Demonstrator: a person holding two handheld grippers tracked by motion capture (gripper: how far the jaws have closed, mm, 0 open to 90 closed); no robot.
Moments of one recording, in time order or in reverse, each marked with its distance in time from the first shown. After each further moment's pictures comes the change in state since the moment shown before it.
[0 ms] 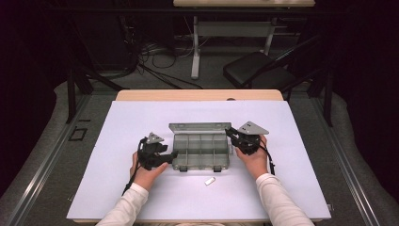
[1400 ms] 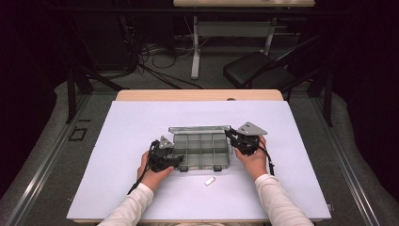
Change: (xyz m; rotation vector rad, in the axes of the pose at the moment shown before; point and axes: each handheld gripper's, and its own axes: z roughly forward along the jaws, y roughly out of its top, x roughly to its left) left arm -0.003 -0.009 0.033 0.045 0.022 0.138; right arm 0.003 -0.001 0.001 0.015 -0.008 -0.003
